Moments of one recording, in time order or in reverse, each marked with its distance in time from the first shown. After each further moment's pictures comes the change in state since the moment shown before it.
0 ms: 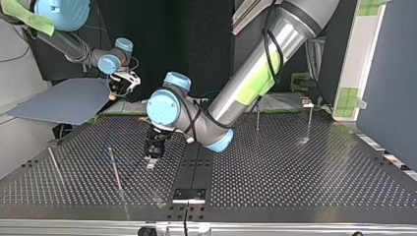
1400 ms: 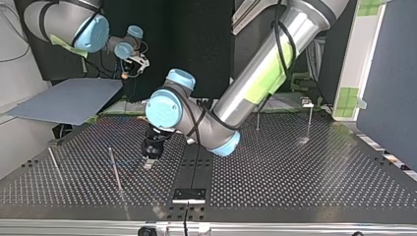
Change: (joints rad) left arm 0.006 0.064 0.000 -0.105 0.077 -0.029; right arm -0.038 0.365 -0.067 -0.131 -0.005 0.005
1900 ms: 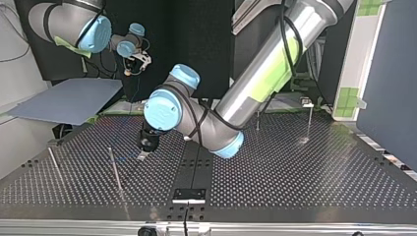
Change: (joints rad) left arm 0.001 0.028 0.000 -0.120 0.120 0.025; right arm 0.007 0.018 0.000 0.013 -0.001 0.000
